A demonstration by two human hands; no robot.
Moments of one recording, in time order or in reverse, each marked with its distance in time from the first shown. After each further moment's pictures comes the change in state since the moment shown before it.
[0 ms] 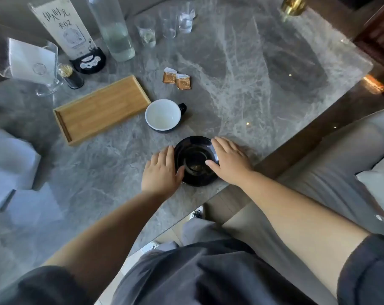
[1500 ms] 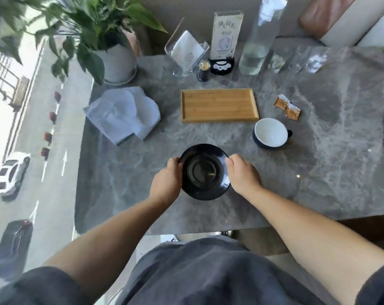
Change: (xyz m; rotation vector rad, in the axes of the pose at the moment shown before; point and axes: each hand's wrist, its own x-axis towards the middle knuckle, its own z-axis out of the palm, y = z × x) left_hand -0.134 -0.142 -0.074 -0.439 0.148 -0.684; right_hand 0.038 -0.213 0.007 0.264 -0.066 -0.091
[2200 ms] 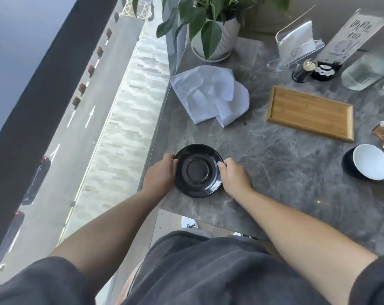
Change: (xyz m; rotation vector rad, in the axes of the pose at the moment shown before) left_hand -0.030 -0.210 -0.084 -0.006 0.093 -0.234; right_hand -0.008 -0.179 0.148 -0.074 -0.205 -0.138
